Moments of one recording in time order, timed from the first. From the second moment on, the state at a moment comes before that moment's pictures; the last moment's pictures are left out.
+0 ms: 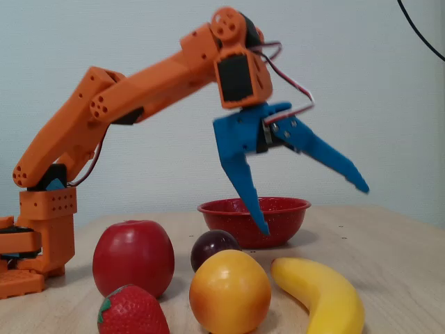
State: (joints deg) arm -24.4 40.8 17.0 102.3 23.6
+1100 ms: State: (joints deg) arm -26.9 29.0 14.3 94.1 26.8
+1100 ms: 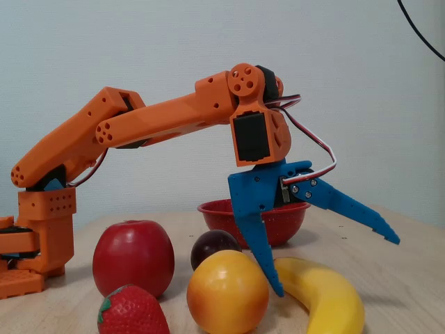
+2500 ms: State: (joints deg) arm -26.4 24.9 17.0 89.3 29.3
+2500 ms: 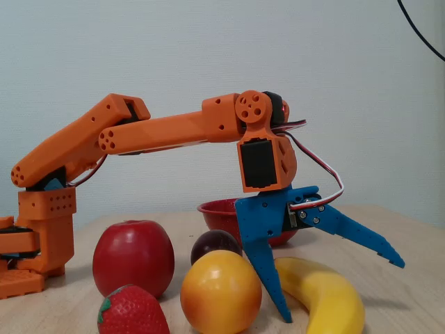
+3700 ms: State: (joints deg) arm -25.5 24.3 17.7 90.3 30.8
